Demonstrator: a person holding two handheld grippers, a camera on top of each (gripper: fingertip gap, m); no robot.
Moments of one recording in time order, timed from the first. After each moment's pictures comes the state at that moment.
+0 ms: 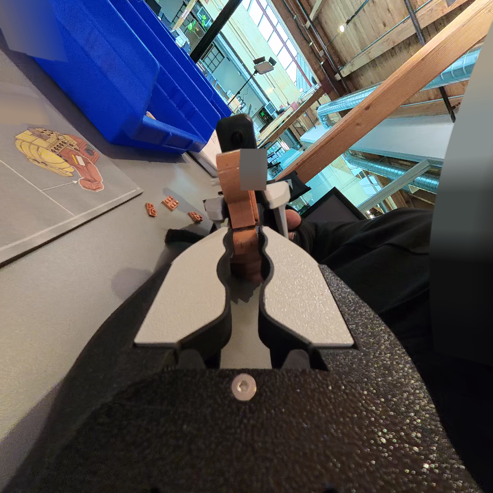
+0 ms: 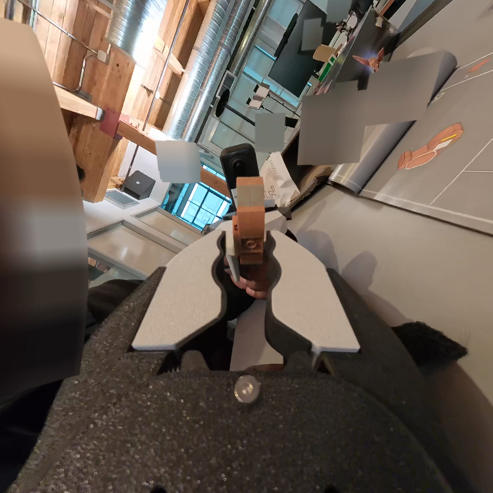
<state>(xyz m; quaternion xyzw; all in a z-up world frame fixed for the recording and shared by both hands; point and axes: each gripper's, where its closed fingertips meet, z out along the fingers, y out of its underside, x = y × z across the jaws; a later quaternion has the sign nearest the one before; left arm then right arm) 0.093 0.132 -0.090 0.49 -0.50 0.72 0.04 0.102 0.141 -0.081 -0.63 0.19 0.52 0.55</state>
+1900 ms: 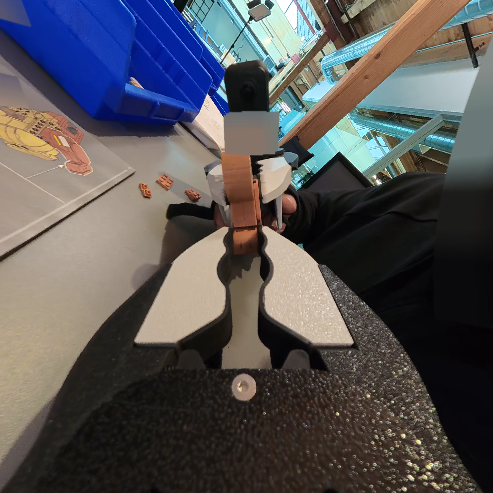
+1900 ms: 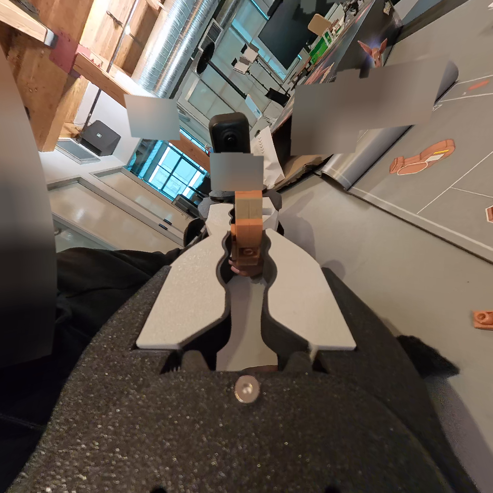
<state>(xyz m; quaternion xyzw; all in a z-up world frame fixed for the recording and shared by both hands) 0.083 0.127 -0.099 0.47 -0.56 0.69 0.06 0.096 0.136 -0.086 -0.68 0.13 0.47 0.55</state>
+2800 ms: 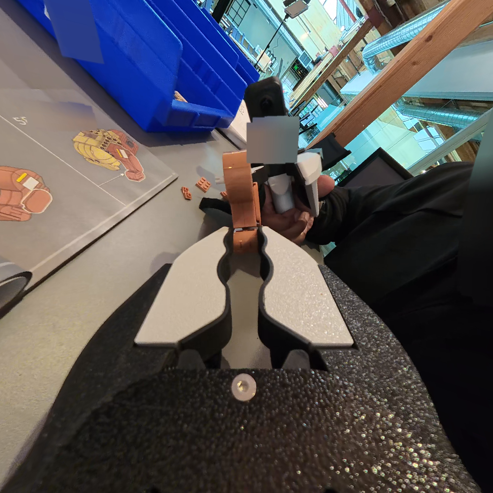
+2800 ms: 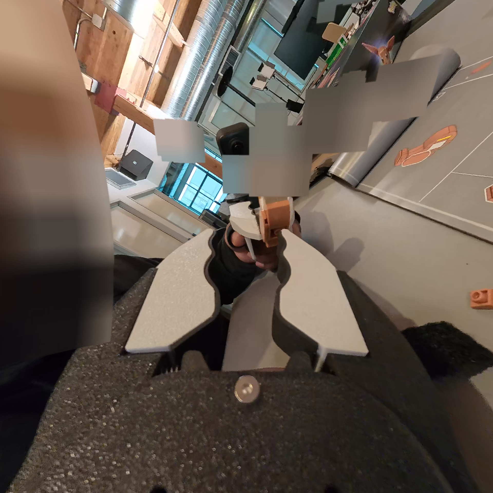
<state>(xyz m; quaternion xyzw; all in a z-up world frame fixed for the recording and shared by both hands) 0.090 0.150 -0.109 0.49 -0.57 0.65 0.00 0.107 0.128 -0.082 -0.64 0.16 0.52 0.54</state>
